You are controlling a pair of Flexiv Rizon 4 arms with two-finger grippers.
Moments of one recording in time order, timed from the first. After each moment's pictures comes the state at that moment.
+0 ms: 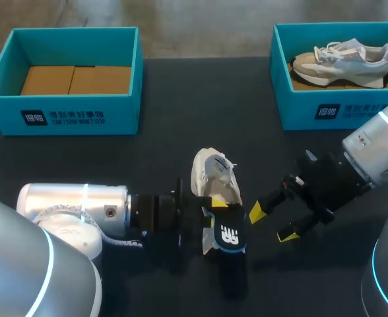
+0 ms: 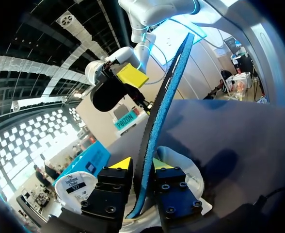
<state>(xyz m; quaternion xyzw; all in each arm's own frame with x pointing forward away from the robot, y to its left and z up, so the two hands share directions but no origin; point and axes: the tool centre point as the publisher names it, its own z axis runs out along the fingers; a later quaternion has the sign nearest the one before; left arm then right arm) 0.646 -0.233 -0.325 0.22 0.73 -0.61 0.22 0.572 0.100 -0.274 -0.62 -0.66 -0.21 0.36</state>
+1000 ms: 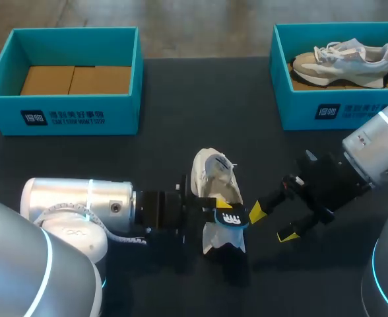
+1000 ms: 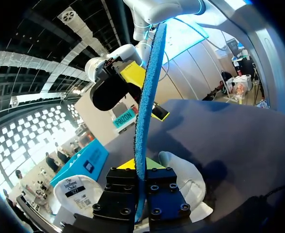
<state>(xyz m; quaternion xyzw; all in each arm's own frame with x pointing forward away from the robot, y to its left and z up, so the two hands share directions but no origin) 0.648 -0.241 -0.323 0.21 0.74 -0.60 0.21 0.572 0.100 -0.274 -0.62 -0.66 -0.21 0.36</state>
